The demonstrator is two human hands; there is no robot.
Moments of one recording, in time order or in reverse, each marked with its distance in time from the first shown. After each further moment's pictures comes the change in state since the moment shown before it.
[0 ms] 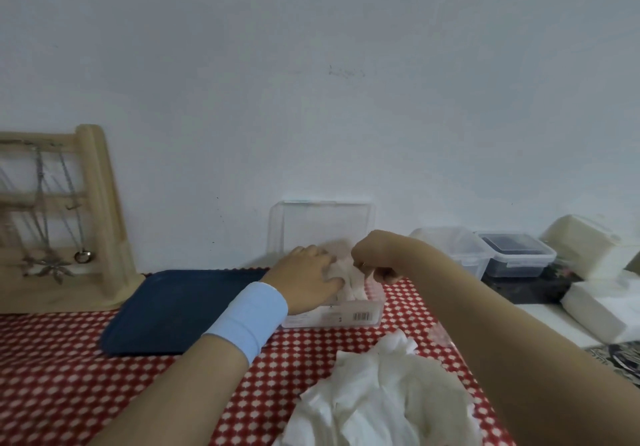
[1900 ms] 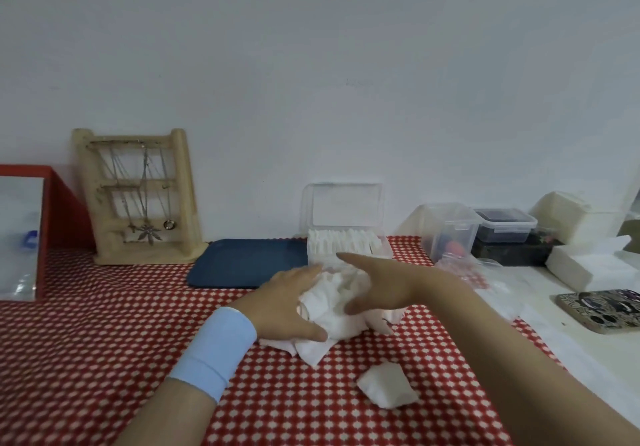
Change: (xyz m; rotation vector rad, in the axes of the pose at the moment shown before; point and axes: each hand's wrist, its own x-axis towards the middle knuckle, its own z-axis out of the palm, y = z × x) left_hand -0.177 0.000 0.008 -0.133 -0.100 -0.090; right_hand -0.148 0.041 0.071 -0.239 -0.108 -0.532
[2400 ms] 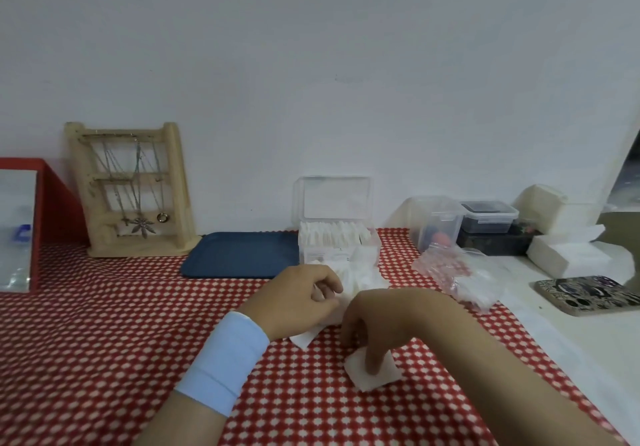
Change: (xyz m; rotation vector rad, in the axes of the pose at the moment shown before) left_hand -0.023 0.044 0.016 -0.227 0.226 0.107; right_hand -0.041 -0.017 0.030 -0.283 -0.302 0.003
